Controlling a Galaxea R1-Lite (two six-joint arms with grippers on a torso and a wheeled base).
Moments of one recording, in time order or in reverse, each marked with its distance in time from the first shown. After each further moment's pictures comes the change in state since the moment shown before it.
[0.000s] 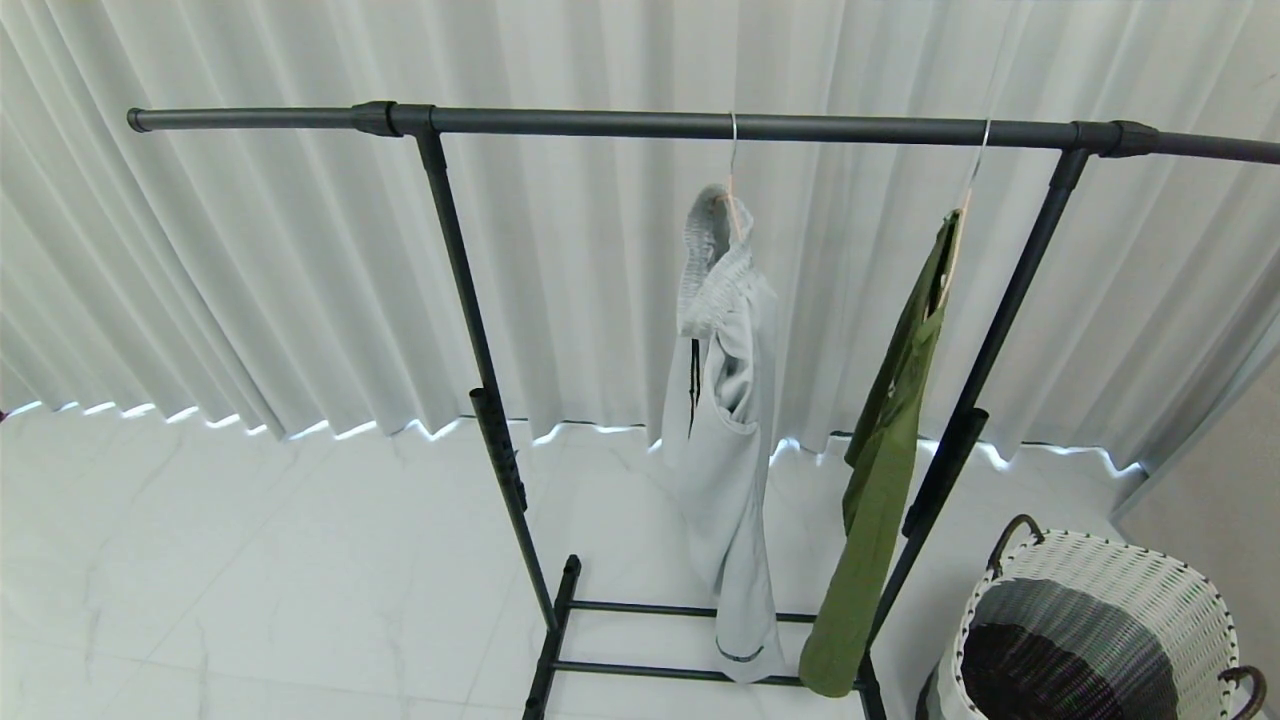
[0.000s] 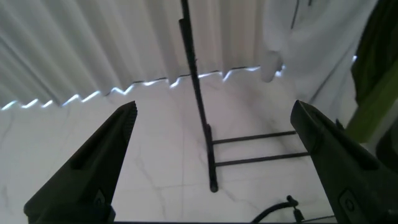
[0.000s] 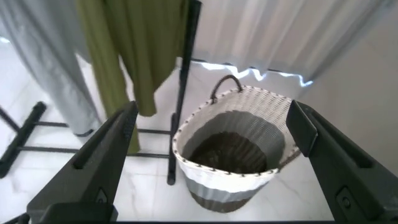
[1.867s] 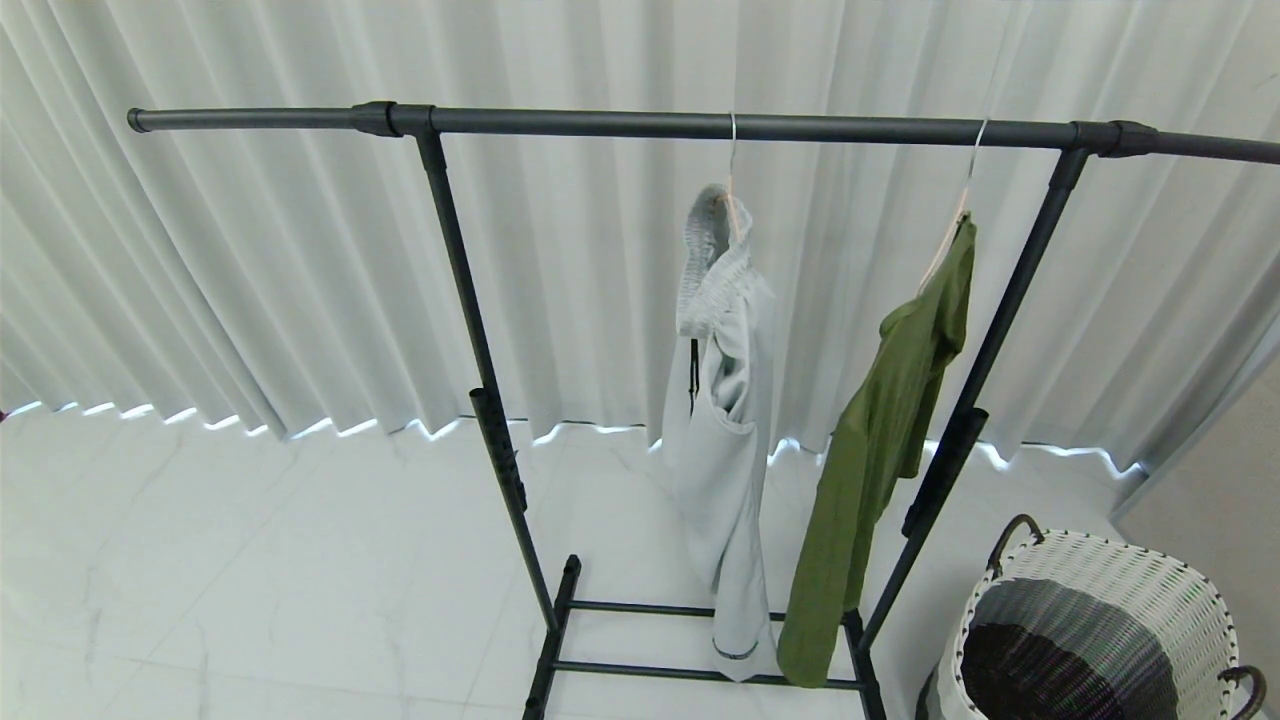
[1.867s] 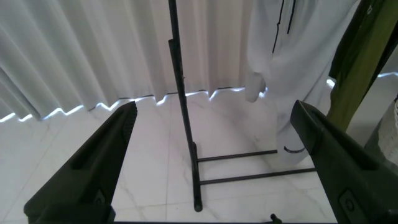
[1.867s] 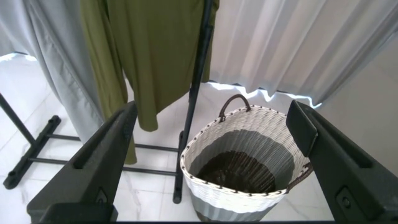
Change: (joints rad) left arm -0.001 -0.072 0.001 -0.003 0.000 -0.076; right arm 0.086 -0.095 0.000 0.007 -0.016 0.008
